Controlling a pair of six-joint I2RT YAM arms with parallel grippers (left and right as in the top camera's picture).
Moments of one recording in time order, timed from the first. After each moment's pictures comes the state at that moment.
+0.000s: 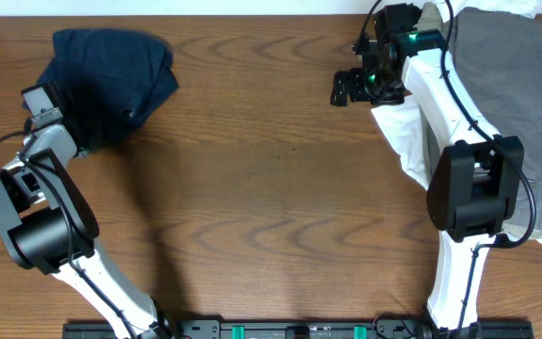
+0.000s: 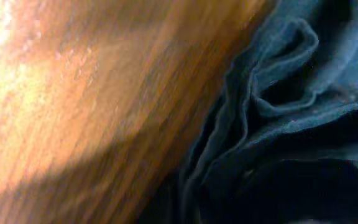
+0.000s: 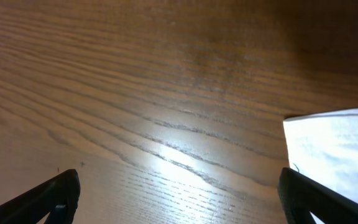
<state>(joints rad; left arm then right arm) 0.46 2.11 1.30 -0.17 0.11 -1.62 0.18 2.22 1.94 -1.03 -0.26 0.11</state>
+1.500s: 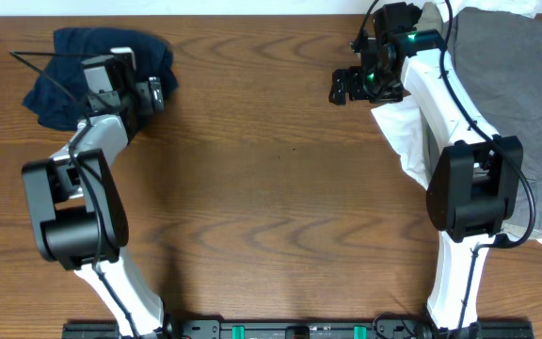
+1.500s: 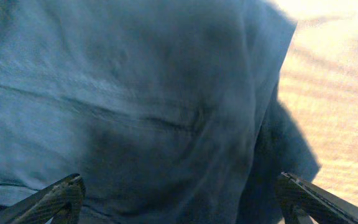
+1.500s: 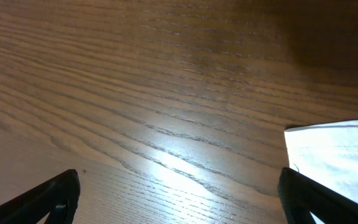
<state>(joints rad) 0.19 2.04 1.25 0.05 0.05 0.08 0.18 2.22 1.94 -1.01 -0.26 0.11</state>
